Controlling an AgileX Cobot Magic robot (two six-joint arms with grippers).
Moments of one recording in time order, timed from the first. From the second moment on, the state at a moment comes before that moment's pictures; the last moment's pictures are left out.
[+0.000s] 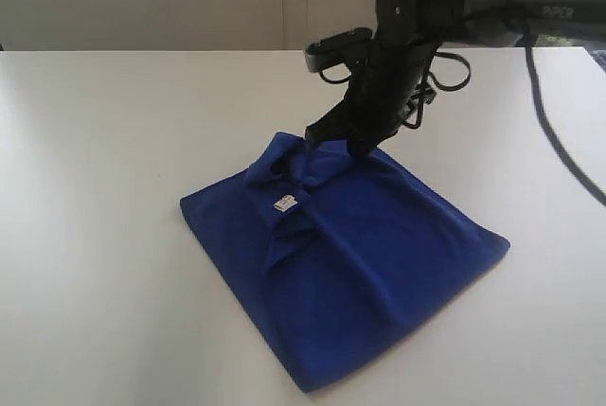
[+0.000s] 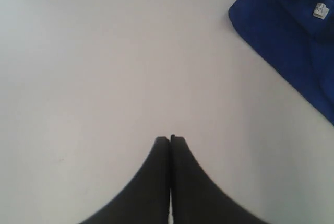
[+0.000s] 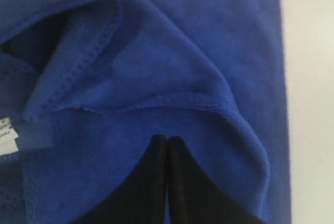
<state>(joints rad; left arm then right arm) -0.06 0.66 -0.78 -0.15 1.09 0.10 0.45 2.10 -1.63 0.07 0.88 -0.15</state>
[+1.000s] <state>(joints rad) -0.06 0.66 -0.78 -0.15 1.09 0.10 0.36 2.28 -1.68 -0.19 0.68 0.38</state>
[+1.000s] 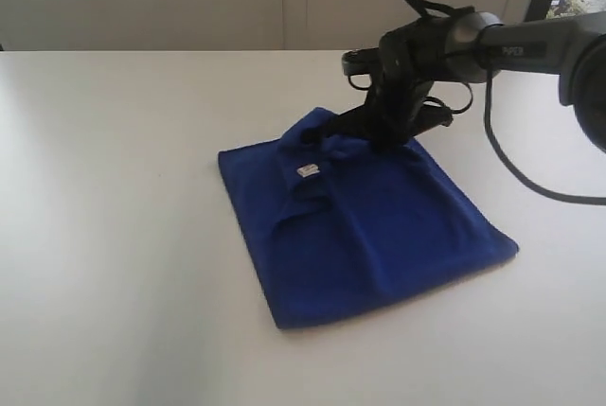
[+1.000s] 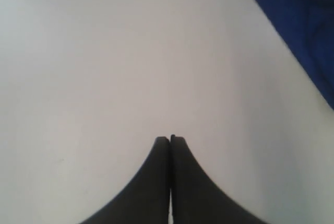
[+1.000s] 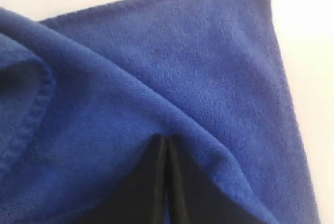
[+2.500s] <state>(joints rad) -0.06 0.66 -0.78 -0.15 1.09 0.10 0.68 2.12 -1.45 -0.09 0.72 0.43</state>
